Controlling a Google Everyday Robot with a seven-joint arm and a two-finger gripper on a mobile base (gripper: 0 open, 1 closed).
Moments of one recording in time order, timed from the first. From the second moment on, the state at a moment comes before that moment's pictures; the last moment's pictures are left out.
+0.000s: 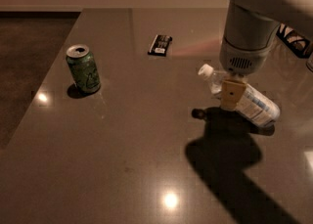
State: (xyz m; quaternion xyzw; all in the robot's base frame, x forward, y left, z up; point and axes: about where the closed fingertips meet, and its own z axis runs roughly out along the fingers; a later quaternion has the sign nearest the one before) arm 0.484 -0.187 0.895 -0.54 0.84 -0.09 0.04
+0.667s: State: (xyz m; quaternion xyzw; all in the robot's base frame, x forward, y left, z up) arm 0.475 -0.171 0.882 -0.55 0.84 -0.05 0.04
